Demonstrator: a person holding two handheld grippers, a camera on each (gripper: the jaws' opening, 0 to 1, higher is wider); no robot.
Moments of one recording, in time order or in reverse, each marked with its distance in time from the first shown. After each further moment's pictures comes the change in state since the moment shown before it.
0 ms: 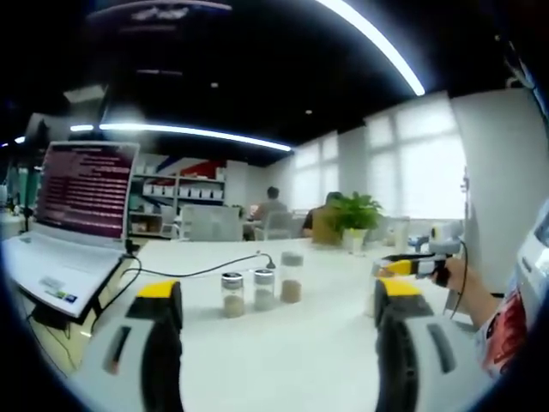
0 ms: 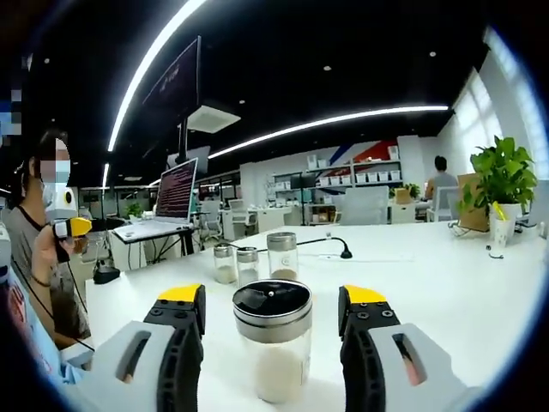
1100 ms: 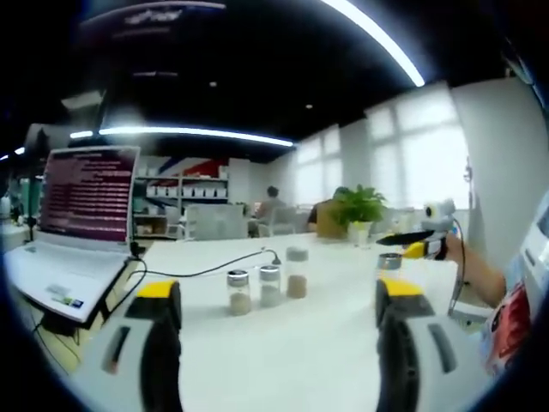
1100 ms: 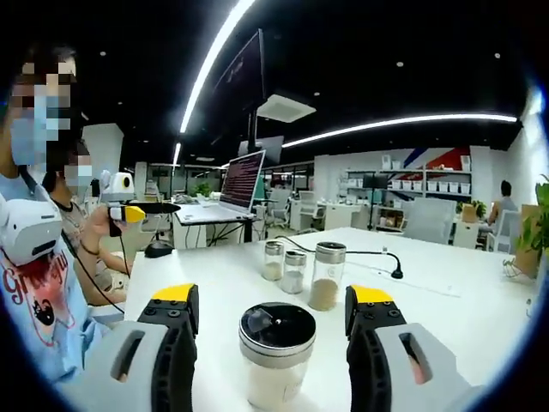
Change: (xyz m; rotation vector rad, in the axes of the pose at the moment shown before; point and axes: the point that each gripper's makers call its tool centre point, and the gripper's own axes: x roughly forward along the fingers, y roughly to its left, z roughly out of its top) left arm 0.001 0.001 -0.004 0.056 0.031 0.013; right arm 0.008 0.010 0.012 -0.108 0.063 0.385
